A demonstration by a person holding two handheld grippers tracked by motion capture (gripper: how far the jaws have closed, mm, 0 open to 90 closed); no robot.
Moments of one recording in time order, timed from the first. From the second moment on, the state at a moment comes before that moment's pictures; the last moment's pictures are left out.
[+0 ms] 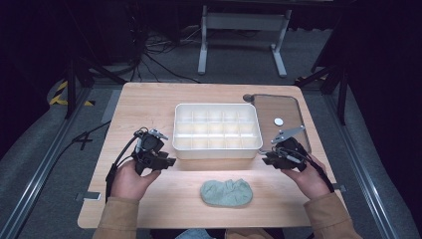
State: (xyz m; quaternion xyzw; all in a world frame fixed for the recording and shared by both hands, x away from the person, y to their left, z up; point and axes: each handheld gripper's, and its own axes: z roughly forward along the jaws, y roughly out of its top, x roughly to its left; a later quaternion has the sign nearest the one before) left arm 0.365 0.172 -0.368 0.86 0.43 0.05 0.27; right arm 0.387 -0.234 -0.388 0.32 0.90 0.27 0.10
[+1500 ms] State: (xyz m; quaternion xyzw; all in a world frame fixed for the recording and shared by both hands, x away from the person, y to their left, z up) left arm 0.339 0.099 -0.365 0.92 0.32 0.04 0.24; right arm 0.345 -0.151 -0.408 0.21 0.93 0.31 0.02
